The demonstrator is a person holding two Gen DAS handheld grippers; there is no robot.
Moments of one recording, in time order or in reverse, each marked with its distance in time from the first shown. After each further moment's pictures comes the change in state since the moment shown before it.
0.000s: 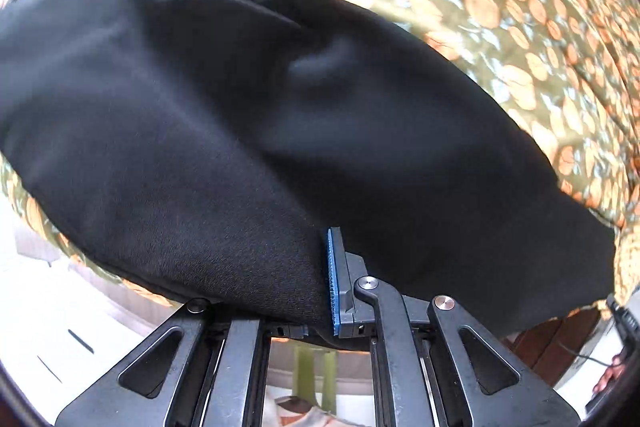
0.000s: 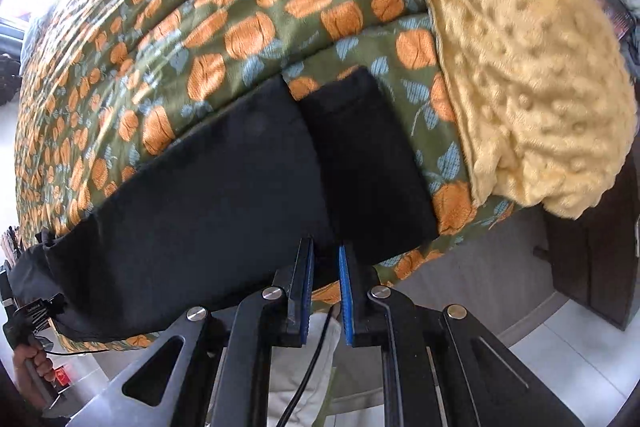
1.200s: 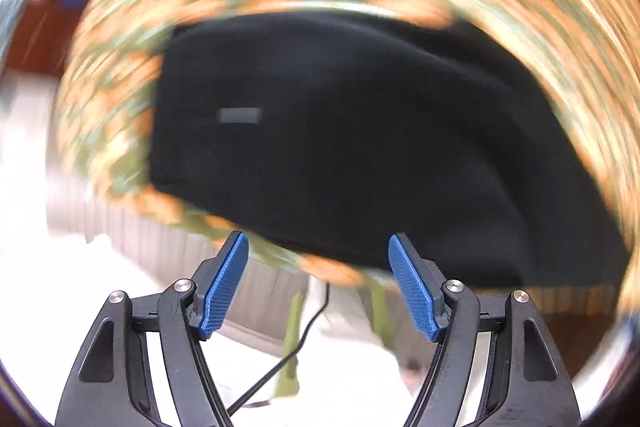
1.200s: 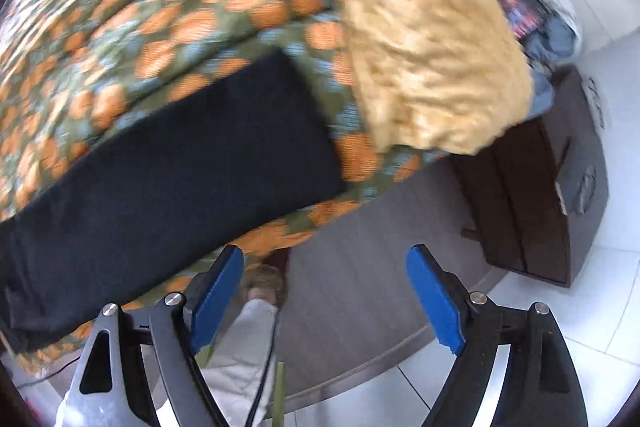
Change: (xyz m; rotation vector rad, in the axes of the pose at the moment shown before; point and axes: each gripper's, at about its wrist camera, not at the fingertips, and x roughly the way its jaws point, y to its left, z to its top) left arm -0.047 0.200 0.012 -0.209 -0.003 0.134; right arm -0.040 0.042 -0.048 0.017 -0.016 -0.268
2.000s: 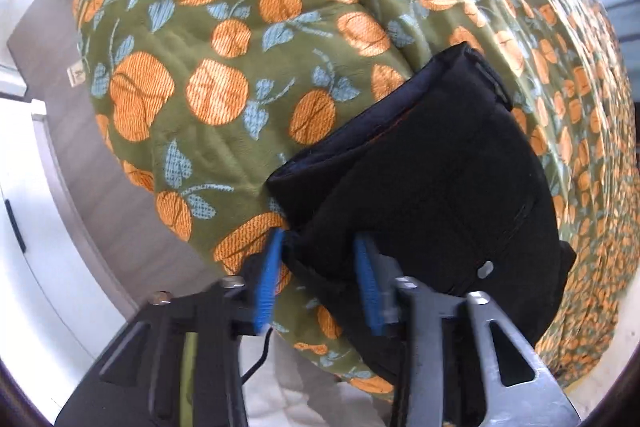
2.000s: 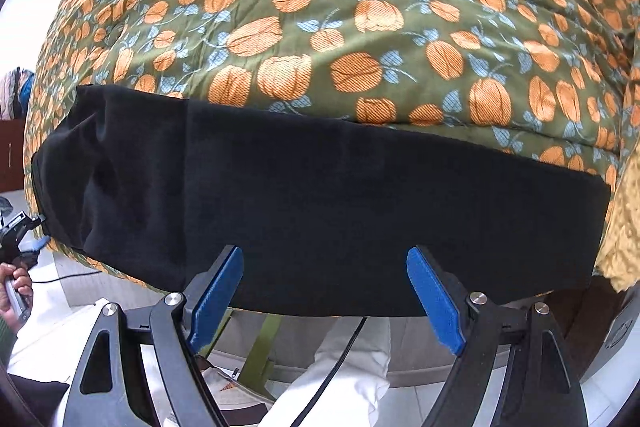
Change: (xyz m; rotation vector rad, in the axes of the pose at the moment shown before) left arm 0.097 0.144 -0.027 -0.518 -0.024 -0.284; right arm -0.011 0.287 -0.028 -0.502 0.096 0.214
